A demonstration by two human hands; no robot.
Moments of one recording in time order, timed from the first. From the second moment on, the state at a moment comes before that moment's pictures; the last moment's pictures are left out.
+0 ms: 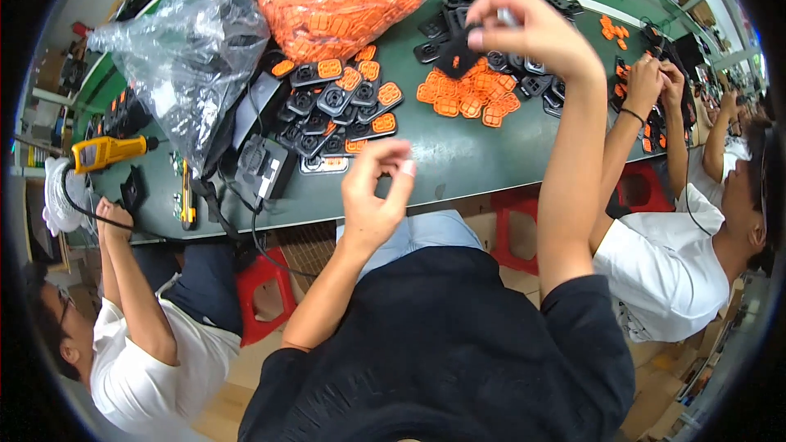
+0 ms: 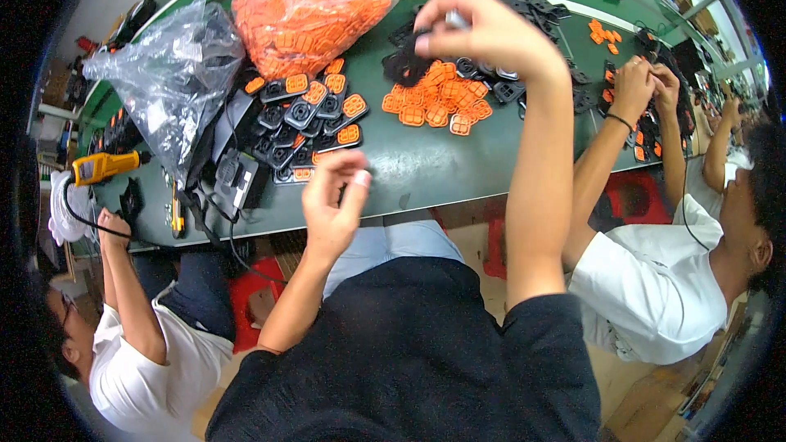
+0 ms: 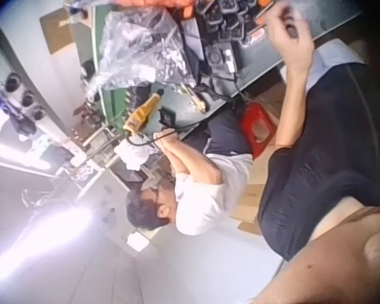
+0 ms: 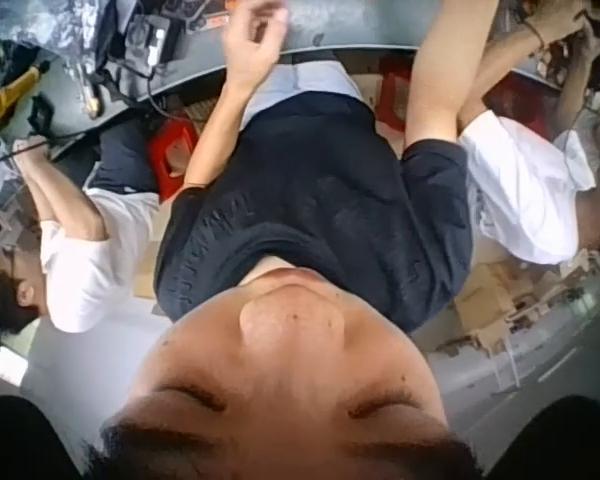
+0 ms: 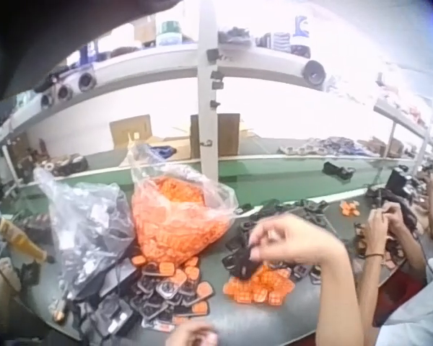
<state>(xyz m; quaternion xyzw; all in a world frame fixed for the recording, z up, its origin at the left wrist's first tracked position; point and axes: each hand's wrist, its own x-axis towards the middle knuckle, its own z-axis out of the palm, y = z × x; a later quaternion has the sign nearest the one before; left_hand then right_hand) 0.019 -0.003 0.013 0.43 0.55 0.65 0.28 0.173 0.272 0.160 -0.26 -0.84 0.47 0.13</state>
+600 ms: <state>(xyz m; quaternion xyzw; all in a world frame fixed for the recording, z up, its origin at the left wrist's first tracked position) -0.003 -0.017 0.033 0.49 0.65 0.53 0.25 0.233 0.151 0.041 -0.50 -0.74 0.29 0.33</state>
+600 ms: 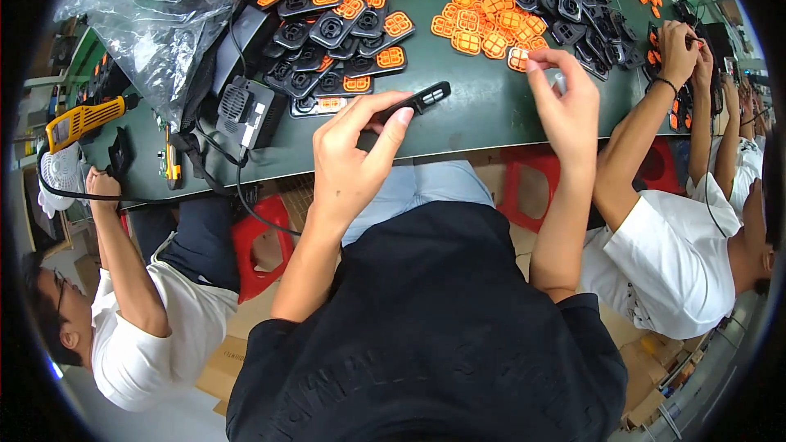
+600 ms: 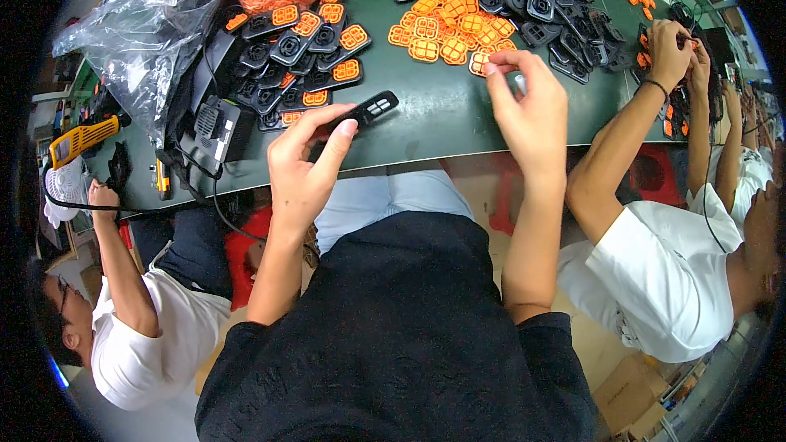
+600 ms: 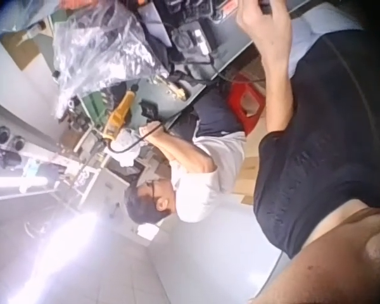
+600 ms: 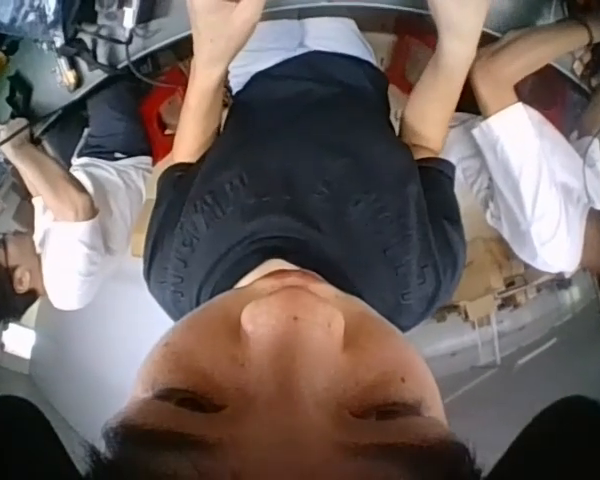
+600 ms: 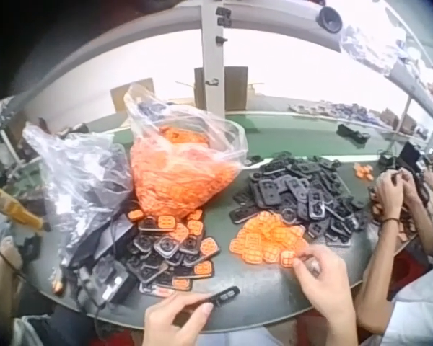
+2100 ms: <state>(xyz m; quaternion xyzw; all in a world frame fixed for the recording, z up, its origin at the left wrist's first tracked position) 0.005 -0.013 0.018 0.67 0.64 0.36 0.03 0.225 0.111 0.052 -0.43 -0.84 0.27 0.18</state>
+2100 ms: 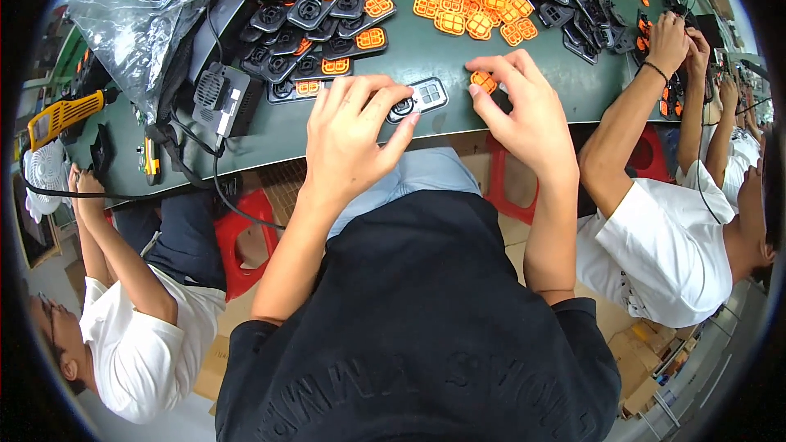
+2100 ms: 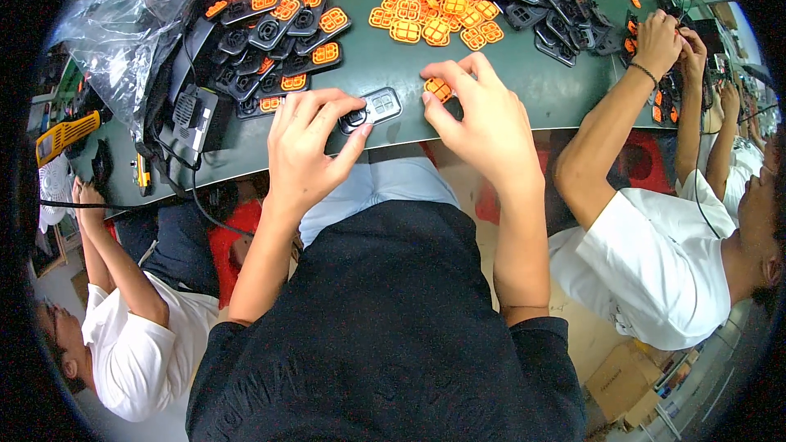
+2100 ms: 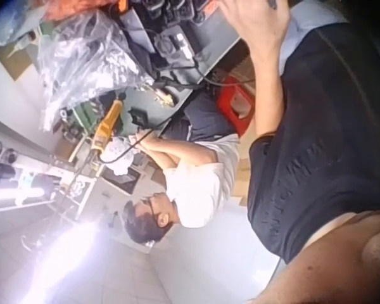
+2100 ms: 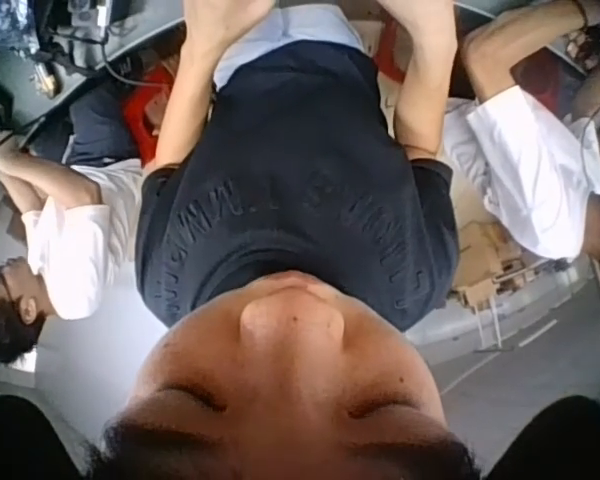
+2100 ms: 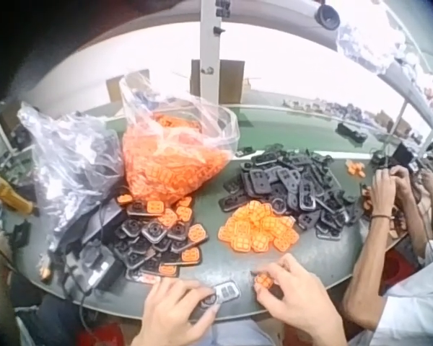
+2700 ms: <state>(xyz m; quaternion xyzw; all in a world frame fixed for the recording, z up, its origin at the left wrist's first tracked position) 0.000 -0.010 0.008 0.67 0.64 0.38 0.01 0.205 0.109 0.028 -0.28 -0.88 0.30 0.26</state>
